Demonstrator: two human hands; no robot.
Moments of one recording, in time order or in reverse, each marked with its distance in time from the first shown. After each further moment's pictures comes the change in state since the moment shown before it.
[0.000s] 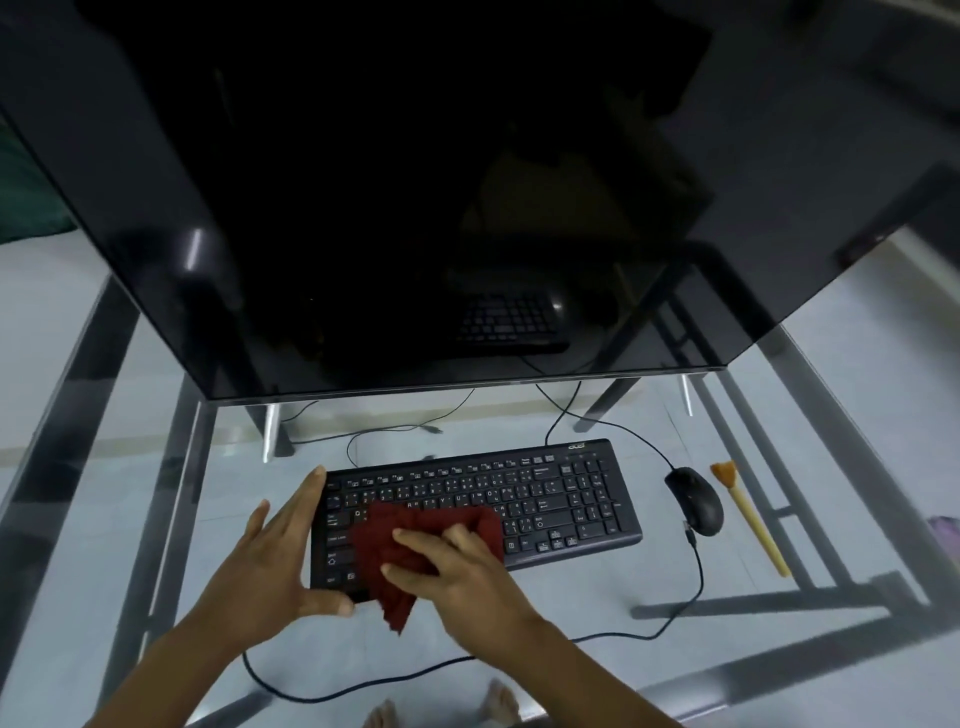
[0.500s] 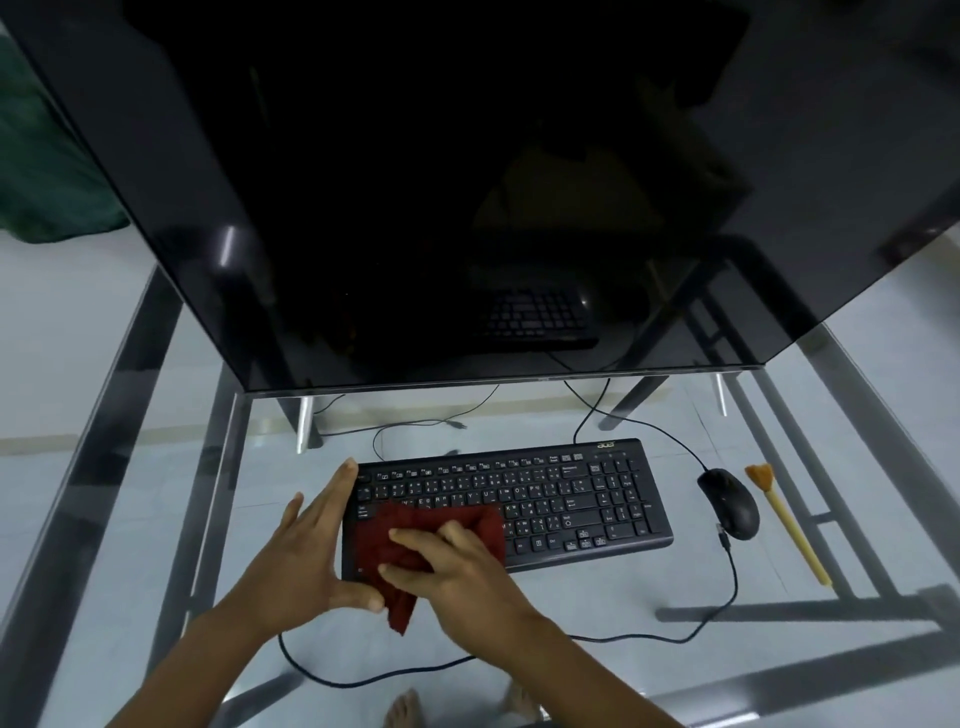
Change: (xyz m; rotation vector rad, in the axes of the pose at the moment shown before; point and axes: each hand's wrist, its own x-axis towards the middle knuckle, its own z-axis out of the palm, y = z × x) left_hand -0.003 0.002 -0.004 -0.046 -0.039 0.005; right_hand 0.020 -0.021 0.010 0.073 -0.021 -0.047
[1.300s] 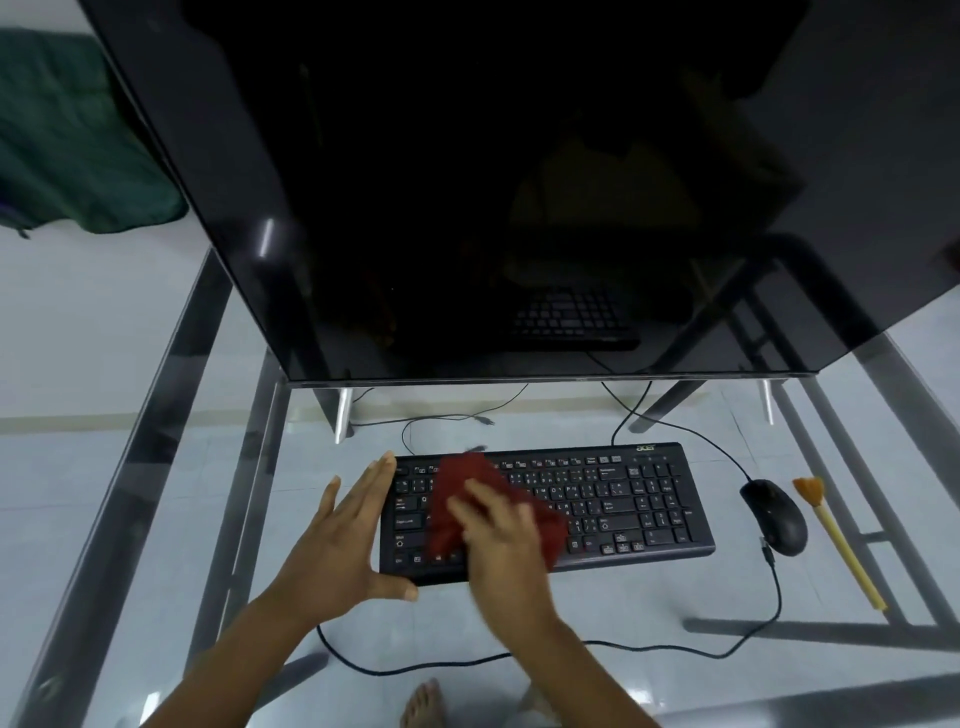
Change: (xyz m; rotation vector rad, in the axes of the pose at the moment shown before) left_hand -0.002 0.001 0.004 0.142 0.045 0.018; right_hand 0.016 -0.009 0.005 0.021 0.265 0.470
